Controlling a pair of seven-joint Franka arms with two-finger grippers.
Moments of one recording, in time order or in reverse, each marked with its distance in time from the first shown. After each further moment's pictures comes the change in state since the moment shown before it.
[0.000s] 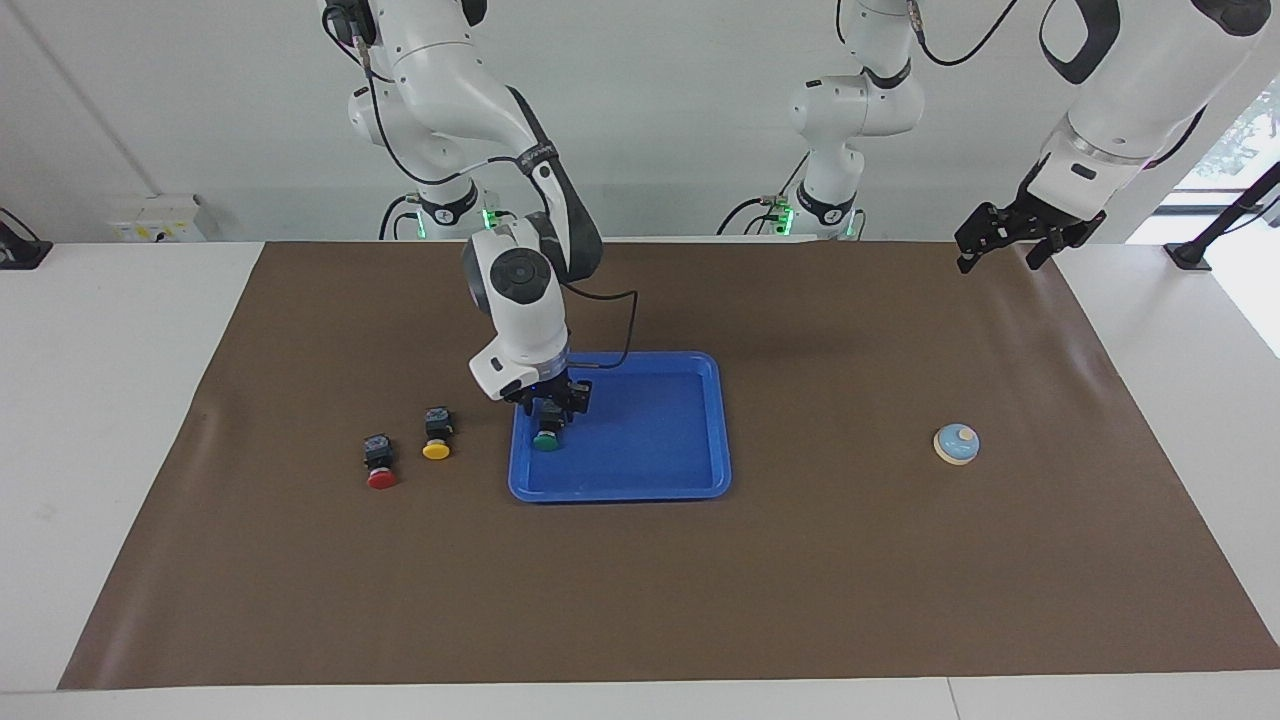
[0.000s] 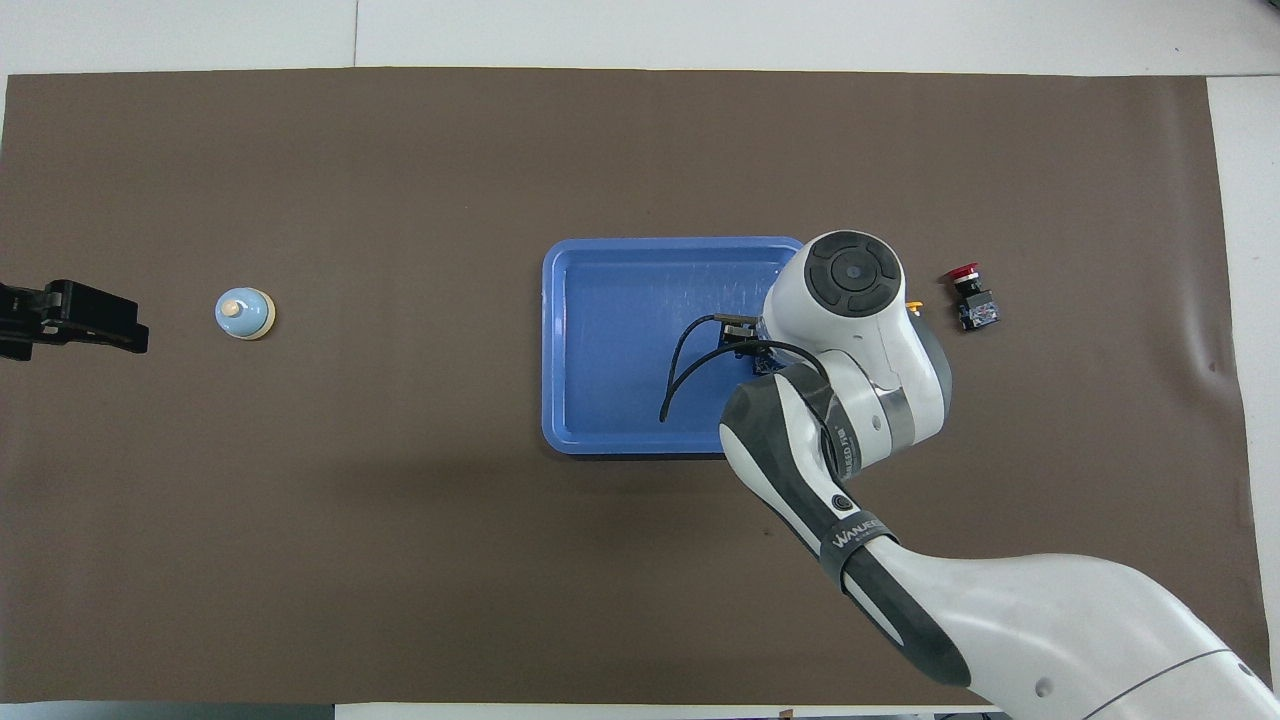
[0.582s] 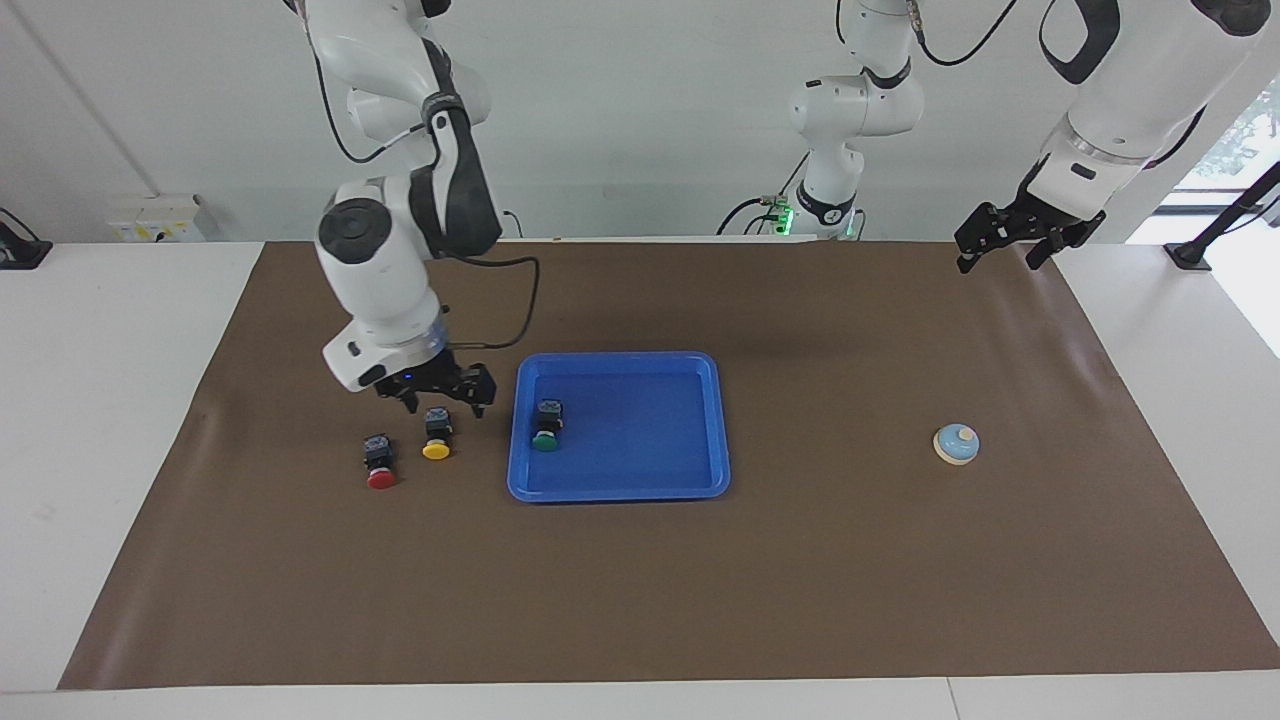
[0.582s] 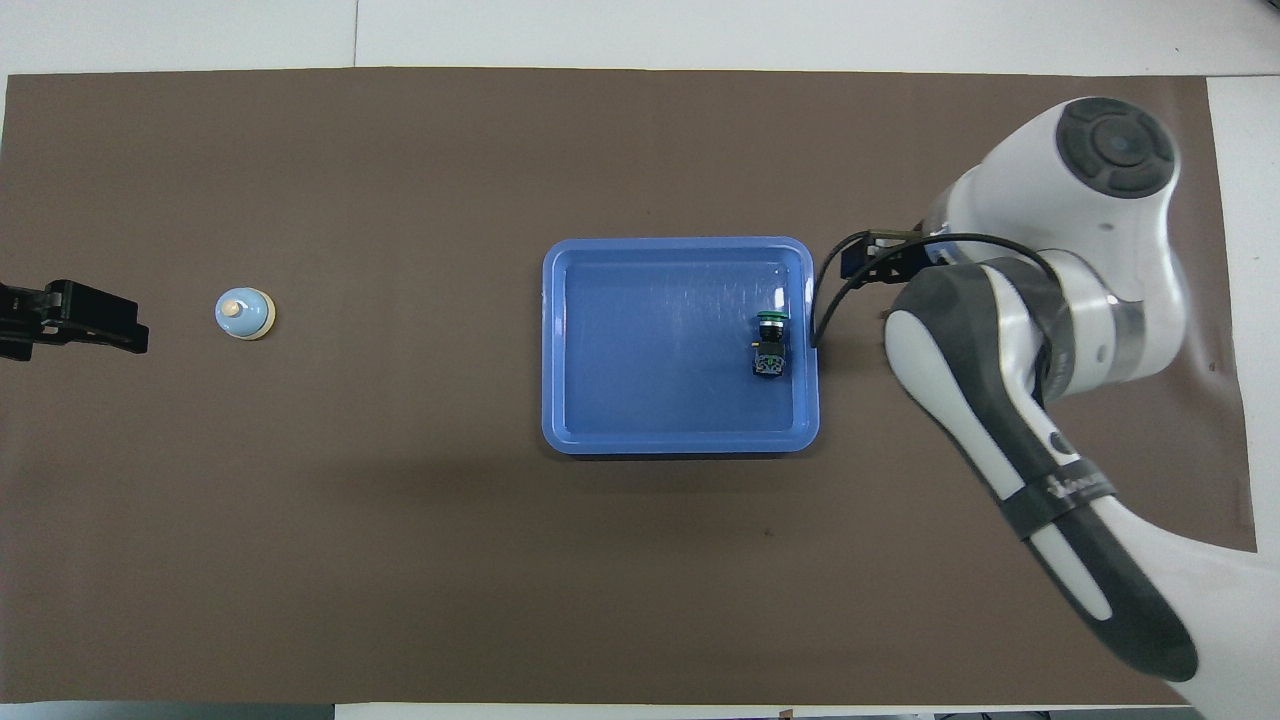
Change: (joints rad) left arm 0.000 0.000 0.000 0.000 0.000 0.000 0.000; right arm -0.326 -0.087 -0.013 0.122 0.000 -0.178 -0.505
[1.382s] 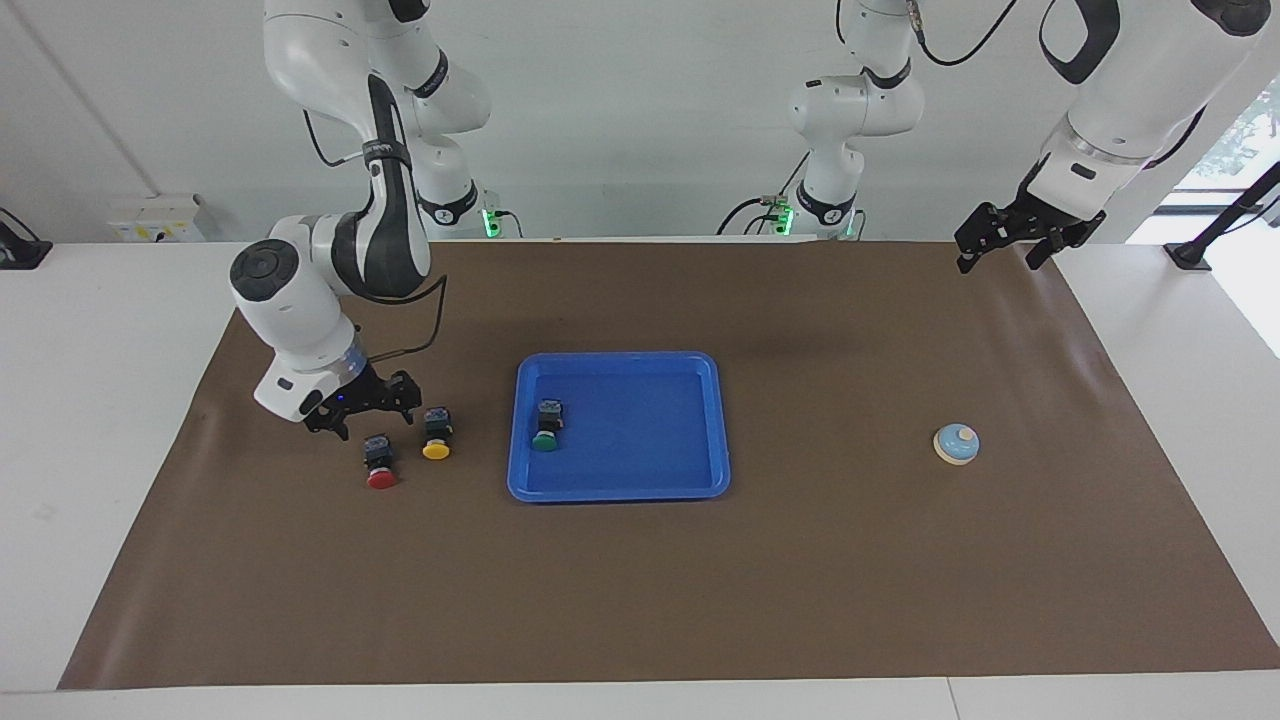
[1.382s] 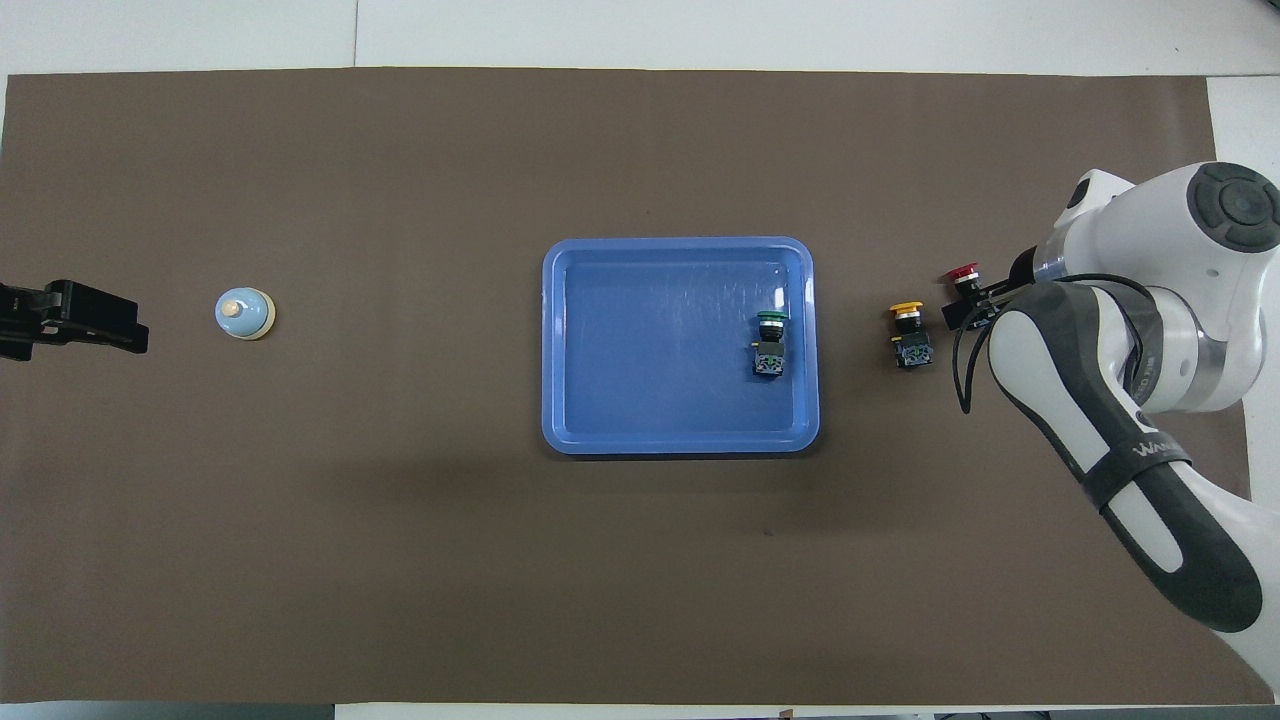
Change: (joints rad) left arm 0.000 0.000 0.000 0.000 0.000 0.000 0.000; right arm -0.073 -0.006 -0.001 -0.186 0.000 0.199 -0.425
